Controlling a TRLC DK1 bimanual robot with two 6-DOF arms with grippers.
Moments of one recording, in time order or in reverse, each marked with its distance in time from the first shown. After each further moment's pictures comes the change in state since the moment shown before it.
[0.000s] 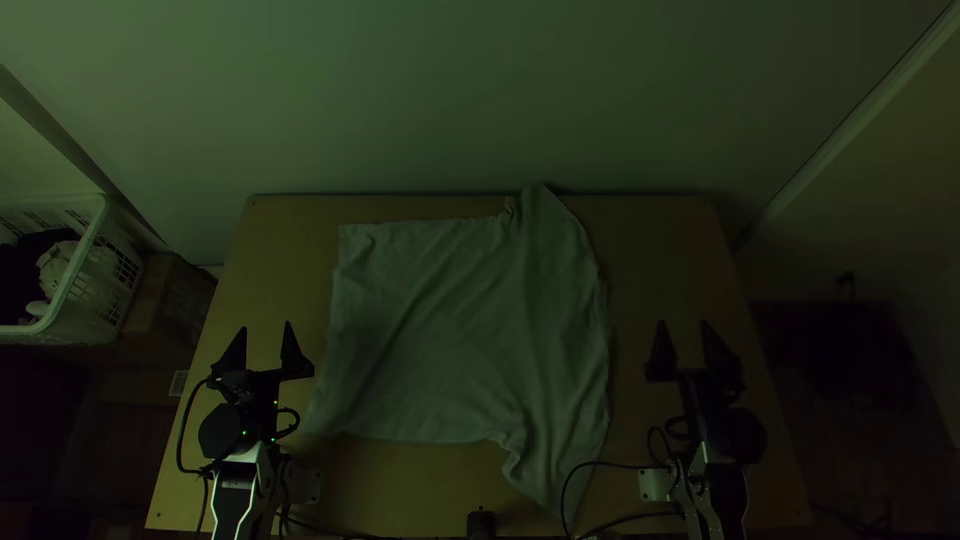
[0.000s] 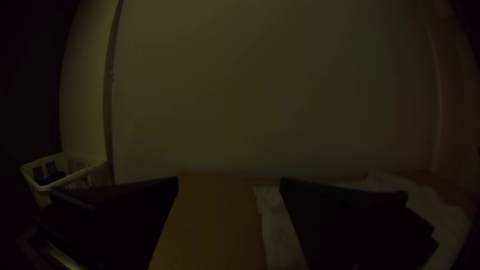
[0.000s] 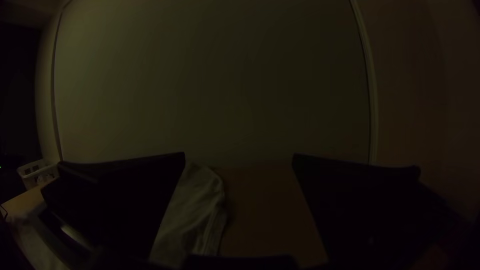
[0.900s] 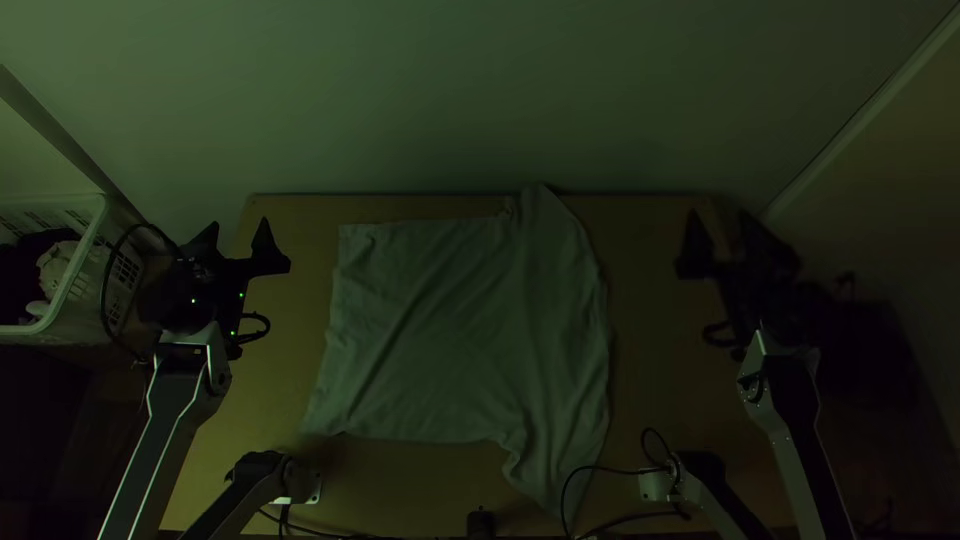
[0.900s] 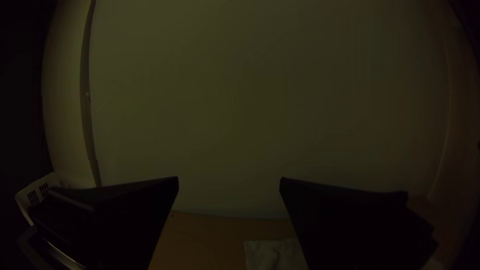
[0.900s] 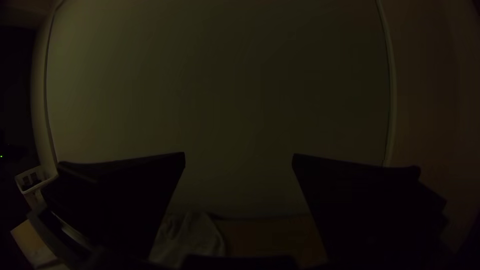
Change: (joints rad) left arm -0.001 0.851 0.795 -0.001 0.024 -0.007; right arm 0.021 0.864 0.801 0.029 0.000 -0.063
